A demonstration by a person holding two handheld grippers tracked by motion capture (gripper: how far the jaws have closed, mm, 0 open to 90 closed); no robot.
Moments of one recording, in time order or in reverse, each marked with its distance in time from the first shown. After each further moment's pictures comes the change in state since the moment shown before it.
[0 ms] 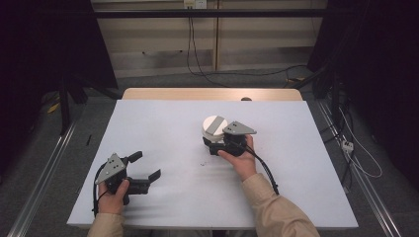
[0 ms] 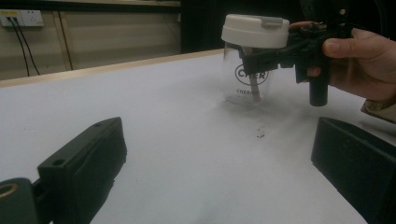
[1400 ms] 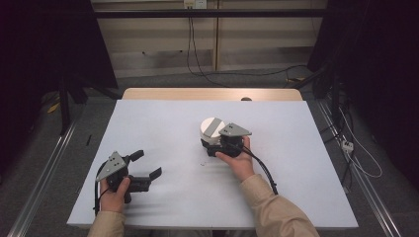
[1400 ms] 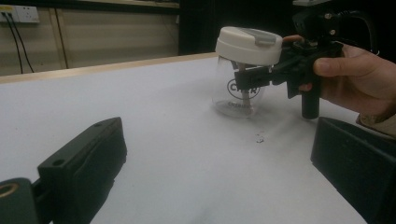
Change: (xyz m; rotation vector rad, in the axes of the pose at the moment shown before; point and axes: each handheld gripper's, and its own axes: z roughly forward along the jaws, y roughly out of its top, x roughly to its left) left arm 0.004 0.000 0.005 -0.007 -0.009 -0.030; right arm 0.002 -0.009 0.012 0.021 -0.007 -0.024
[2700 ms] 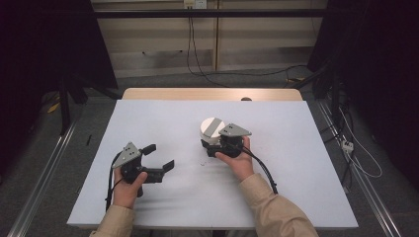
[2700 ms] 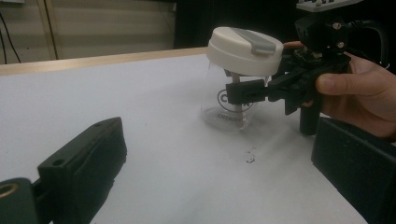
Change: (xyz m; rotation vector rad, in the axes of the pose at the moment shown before) left arm -0.012 0.019 0.039 0.053 -0.020 -0.043; right arm 0.000 -0.001 0.000 0.013 -0.002 0.009
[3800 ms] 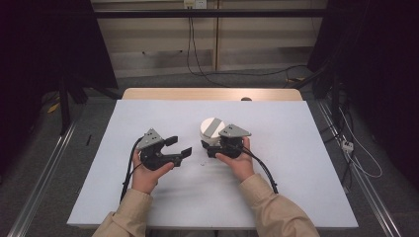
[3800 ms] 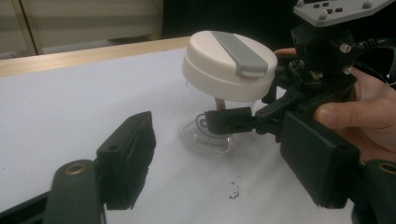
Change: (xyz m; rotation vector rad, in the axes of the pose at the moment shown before) left arm -0.016 0.031 0.050 0.093 -0.039 -0.009; right arm 0.000 -0.002 0.000 0.002 0.005 -0.013
